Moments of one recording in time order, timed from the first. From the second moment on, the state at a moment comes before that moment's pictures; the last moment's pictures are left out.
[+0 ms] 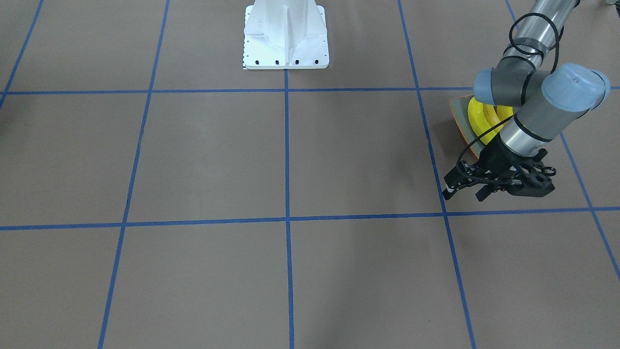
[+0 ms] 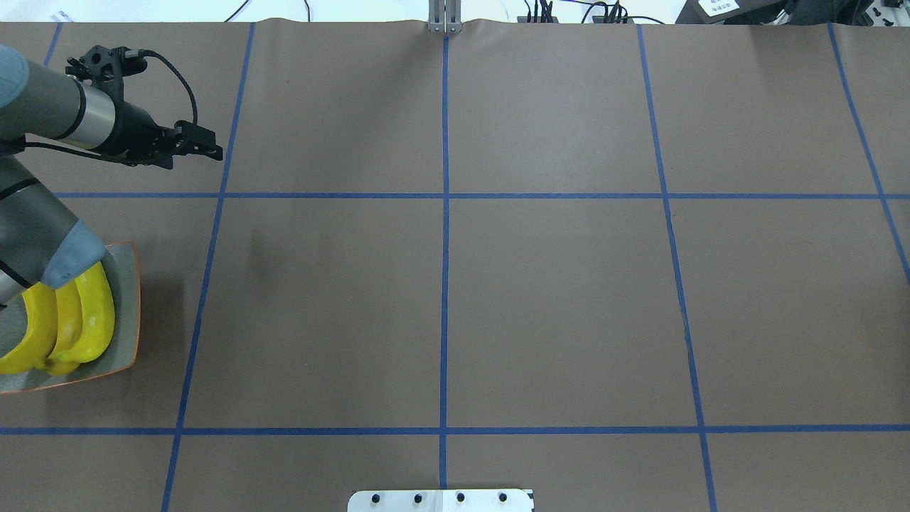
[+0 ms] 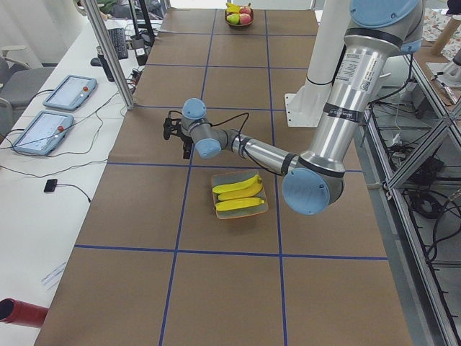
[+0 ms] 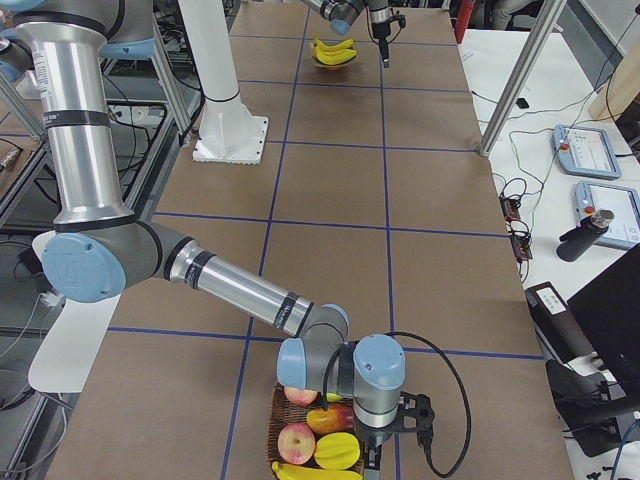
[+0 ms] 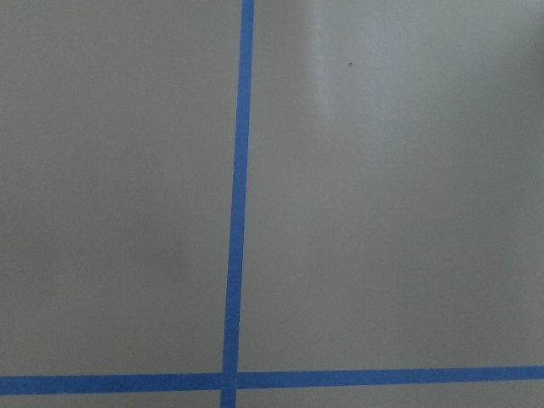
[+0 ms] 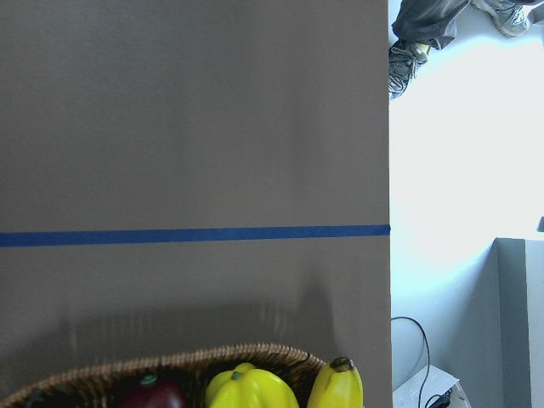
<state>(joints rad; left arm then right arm) -0.97 -1.89 -1.53 -2.26 -2.13 -1.08 1.72 -1.46 1.06 -1.18 2.01 0.01</state>
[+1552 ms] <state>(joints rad) -0.93 -1.90 -1.52 -2.26 -2.13 -1.08 1.64 -1.41 0.86 -1.05 1.92 0.13</state>
